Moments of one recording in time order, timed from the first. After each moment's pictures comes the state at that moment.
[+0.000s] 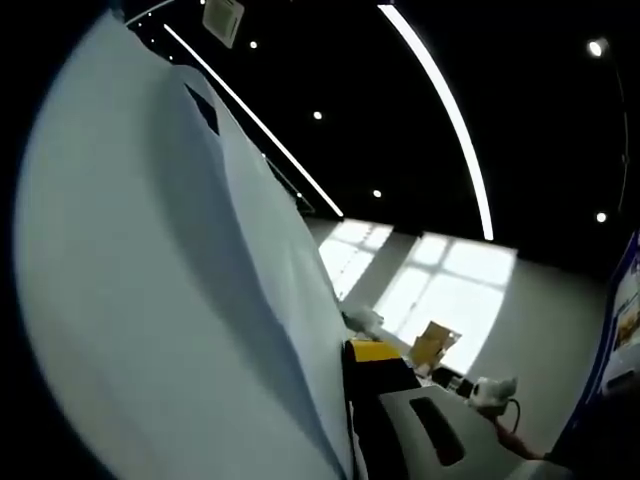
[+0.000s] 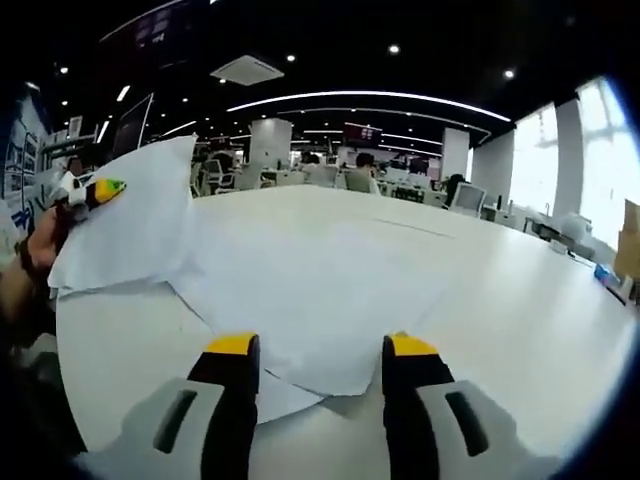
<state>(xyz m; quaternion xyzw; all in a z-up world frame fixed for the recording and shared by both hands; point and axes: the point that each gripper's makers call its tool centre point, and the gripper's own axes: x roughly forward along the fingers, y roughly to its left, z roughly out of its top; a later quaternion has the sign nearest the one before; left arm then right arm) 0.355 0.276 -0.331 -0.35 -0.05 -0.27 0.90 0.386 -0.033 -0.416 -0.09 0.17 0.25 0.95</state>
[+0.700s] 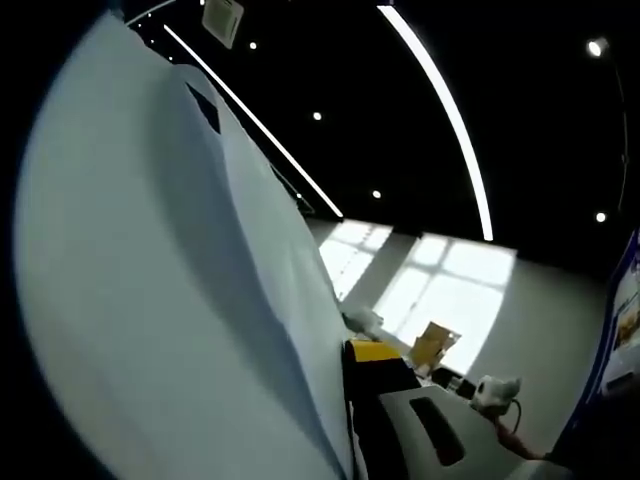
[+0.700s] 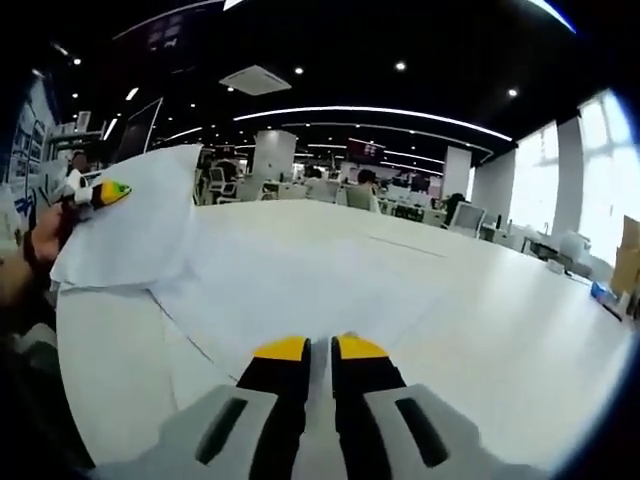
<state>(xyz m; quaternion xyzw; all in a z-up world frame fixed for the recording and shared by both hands) 0.356 0.279 -0.331 -0.35 -0.05 -0.27 0.90 0.385 -0.041 -0.399 -0.10 0.12 0.26 0.95</state>
